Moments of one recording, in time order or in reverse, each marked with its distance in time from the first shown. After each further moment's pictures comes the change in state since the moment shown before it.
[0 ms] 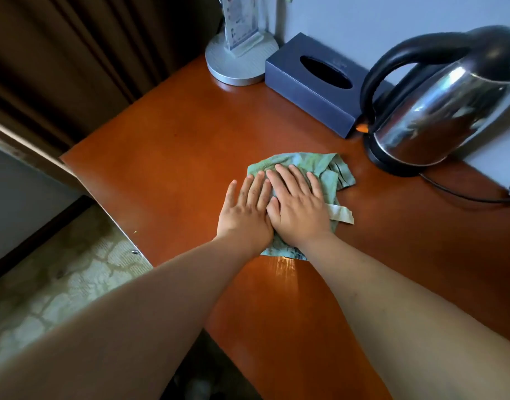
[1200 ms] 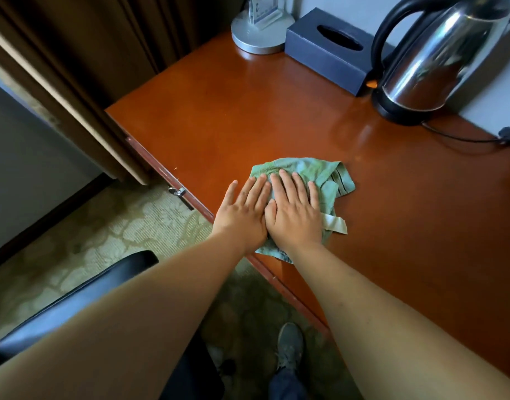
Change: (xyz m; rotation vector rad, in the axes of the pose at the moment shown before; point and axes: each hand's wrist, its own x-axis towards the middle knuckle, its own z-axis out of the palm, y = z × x) left_hand -0.146 -0.022 0.049 -0.021 -0.006 0.085; right_hand -0.135 -0.101 -0.018 0.004 -0.102 0.139
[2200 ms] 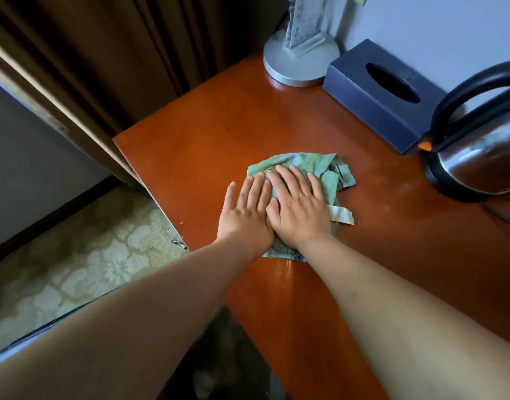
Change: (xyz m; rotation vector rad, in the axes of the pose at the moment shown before) left_hand 0.116 -0.065 -0.029 -0.072 -0.040 -0.219; right_hand 0.165 -0.007 0.018 0.008 -0.072 -0.220
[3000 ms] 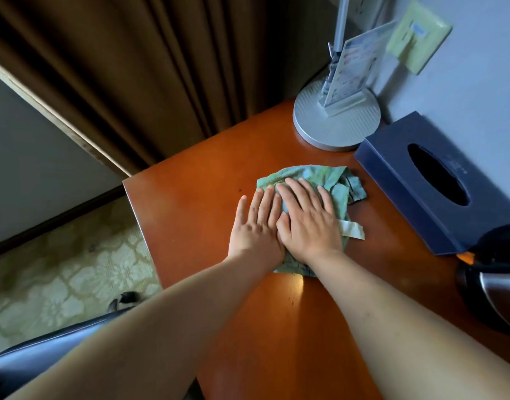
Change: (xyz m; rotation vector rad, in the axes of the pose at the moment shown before) left_hand 0.115 -0.022 -0.054 -0.116 -0.018 -0.139; right_hand 0.151 0.033 -0.001 -0.006 -0.048 -0.180
